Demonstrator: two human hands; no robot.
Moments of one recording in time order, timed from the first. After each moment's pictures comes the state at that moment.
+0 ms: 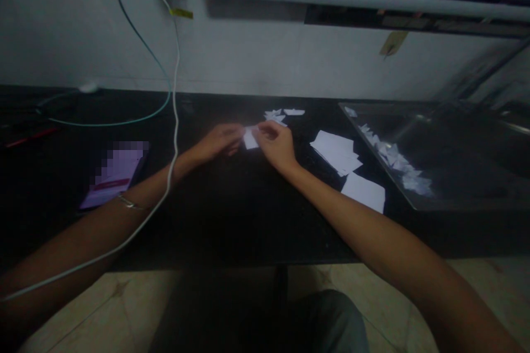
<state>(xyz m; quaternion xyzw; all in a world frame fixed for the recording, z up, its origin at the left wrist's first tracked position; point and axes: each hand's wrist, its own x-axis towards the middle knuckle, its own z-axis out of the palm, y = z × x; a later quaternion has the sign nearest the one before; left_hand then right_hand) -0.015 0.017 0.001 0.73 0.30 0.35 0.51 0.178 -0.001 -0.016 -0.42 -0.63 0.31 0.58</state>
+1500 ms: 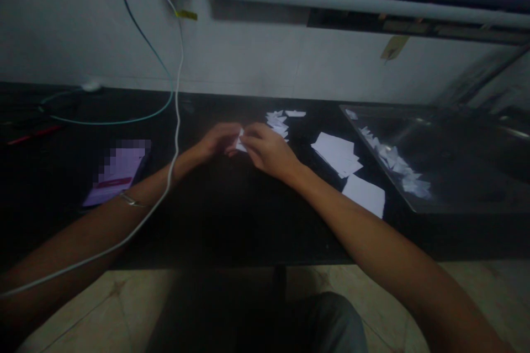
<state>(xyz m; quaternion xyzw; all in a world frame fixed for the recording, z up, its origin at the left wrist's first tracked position) -0.017 0.026 -0.003 0.70 0.22 0.40 0.55 0.186 -0.015 -0.001 -0.24 -0.88 -0.04 0.41</state>
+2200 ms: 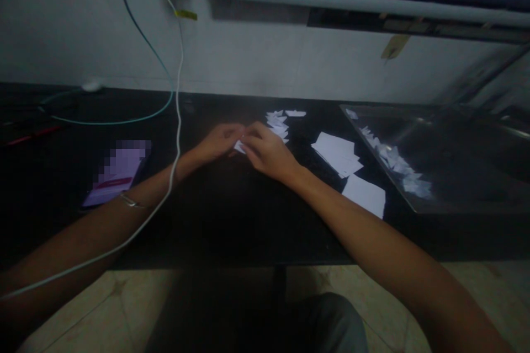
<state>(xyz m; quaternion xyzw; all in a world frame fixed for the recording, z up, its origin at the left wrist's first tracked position) -0.014 0.024 -0.008 0.76 0.27 0.39 0.44 0.182 -0.018 -0.002 -0.26 -0.87 0.00 0.42</state>
